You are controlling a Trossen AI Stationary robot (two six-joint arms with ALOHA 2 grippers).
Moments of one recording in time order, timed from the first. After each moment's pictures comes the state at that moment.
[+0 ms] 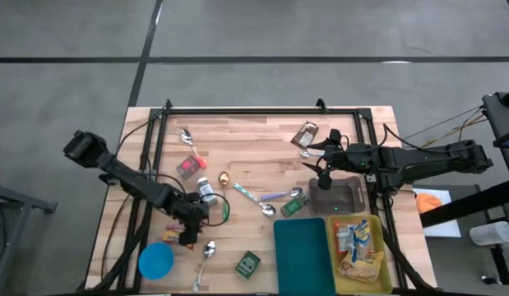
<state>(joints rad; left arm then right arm) -0.49 1.37 0.55 -0.35 0.05 -0.61 0.03 0.84 0.60 -0.14 0.36 -0.03</state>
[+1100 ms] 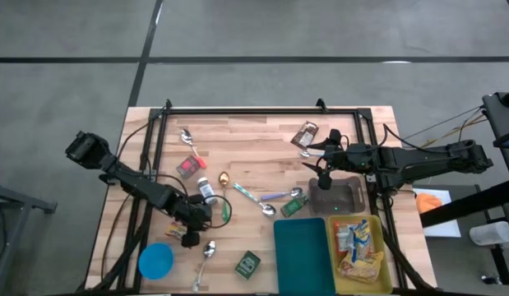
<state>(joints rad) -0.49 1.40 0.55 -0.25 0.05 -0.58 0.03 0.84 0.60 -0.14 0.36 -0.03</state>
